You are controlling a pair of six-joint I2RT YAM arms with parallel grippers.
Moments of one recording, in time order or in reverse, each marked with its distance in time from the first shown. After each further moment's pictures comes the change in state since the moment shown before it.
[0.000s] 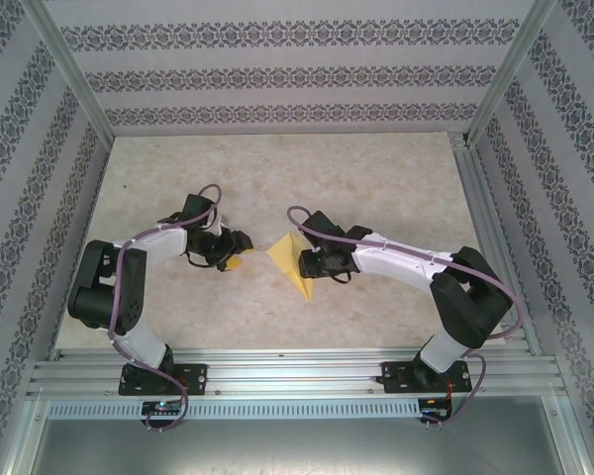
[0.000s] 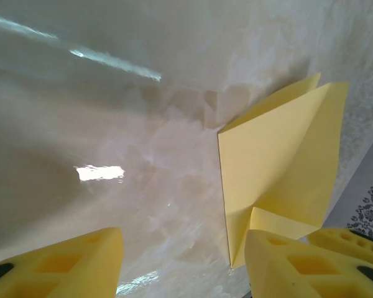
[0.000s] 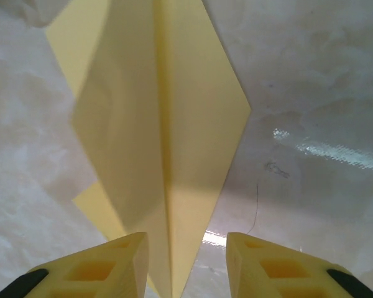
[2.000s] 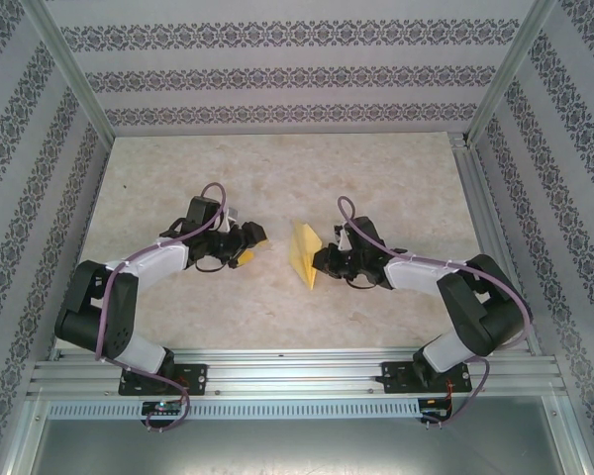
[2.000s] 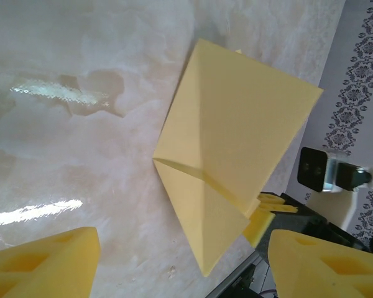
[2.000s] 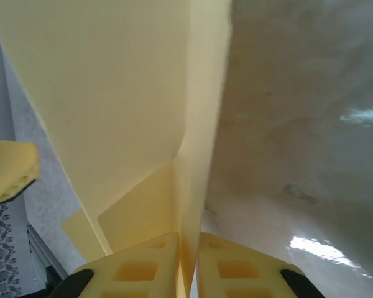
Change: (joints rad) left arm -0.083 -0.153 -0.100 0.256 0.007 -0.177; right arm -0.252 -0.091 -0.394 0.642 -0.432 0.280
